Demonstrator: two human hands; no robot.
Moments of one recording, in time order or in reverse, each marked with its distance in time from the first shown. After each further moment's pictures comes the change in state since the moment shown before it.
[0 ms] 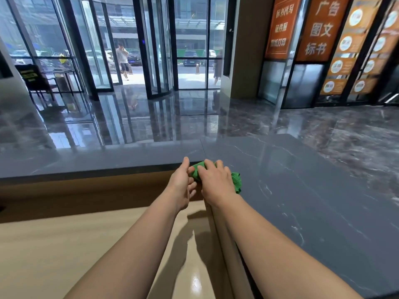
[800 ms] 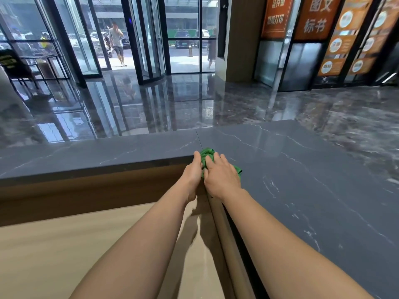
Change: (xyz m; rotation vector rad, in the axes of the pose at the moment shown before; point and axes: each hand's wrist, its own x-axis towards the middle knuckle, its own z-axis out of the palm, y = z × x) left_hand 0.079 -0.016 0.023 0.221 -0.040 -0.023; right_hand 0.039 0.034 0.045 0.241 -0.125 0.218
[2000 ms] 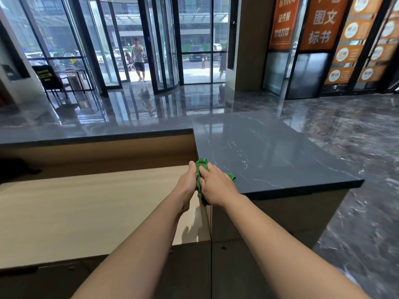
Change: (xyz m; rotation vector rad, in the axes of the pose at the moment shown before) left_hand -0.239 -0.095 0.069 0.021 0.136 0.068; right_hand -0.256 0.031 -0.036 0.065 -0.078 -0.186
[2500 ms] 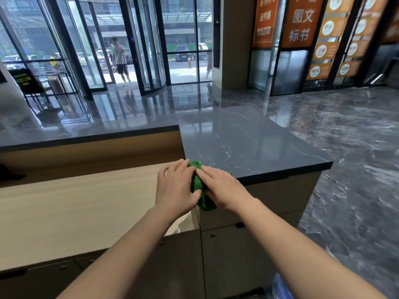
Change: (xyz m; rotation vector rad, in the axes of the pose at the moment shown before) left_hand -0.080 -0.006 0.001 1.374 0.278 0.771; right_hand -0.057 0.051 -0.006 -0.214 0.046 -0.277
